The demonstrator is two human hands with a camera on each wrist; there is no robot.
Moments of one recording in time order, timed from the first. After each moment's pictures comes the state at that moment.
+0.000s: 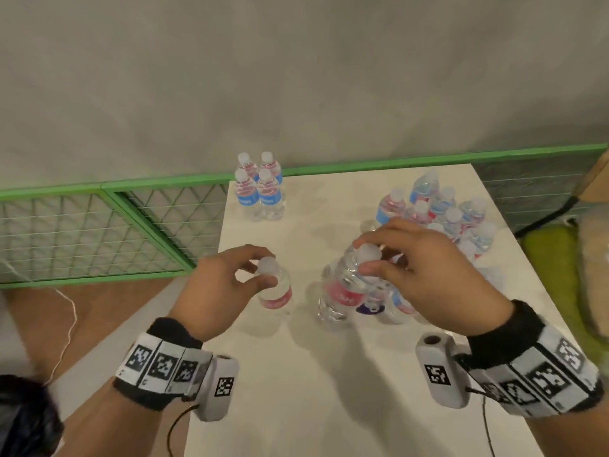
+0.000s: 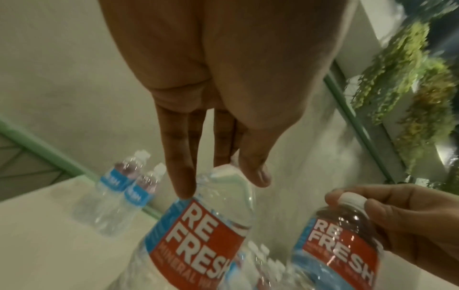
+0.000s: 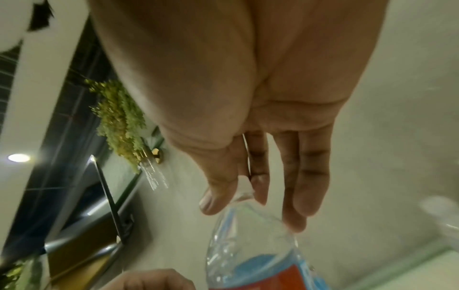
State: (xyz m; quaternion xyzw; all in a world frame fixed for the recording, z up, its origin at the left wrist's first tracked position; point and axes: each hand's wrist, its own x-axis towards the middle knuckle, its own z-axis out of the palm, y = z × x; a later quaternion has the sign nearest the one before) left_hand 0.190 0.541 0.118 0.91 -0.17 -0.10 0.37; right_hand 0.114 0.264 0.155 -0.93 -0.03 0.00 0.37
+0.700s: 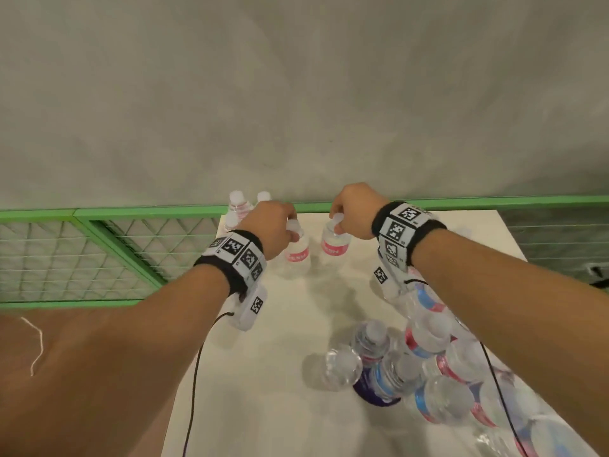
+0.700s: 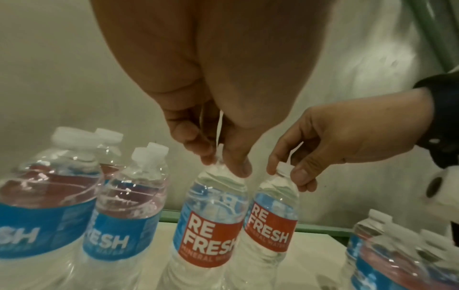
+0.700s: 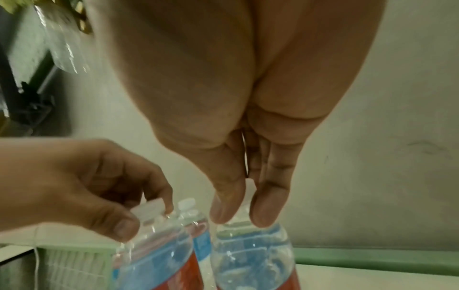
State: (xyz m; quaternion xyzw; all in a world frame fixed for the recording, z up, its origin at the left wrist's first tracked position) left_hand 0.441 0.434 0.061 0.96 -0.23 -0.09 0.14; right_hand 0.415 0.240 0.086 -0.99 -0.02 0.12 0.11
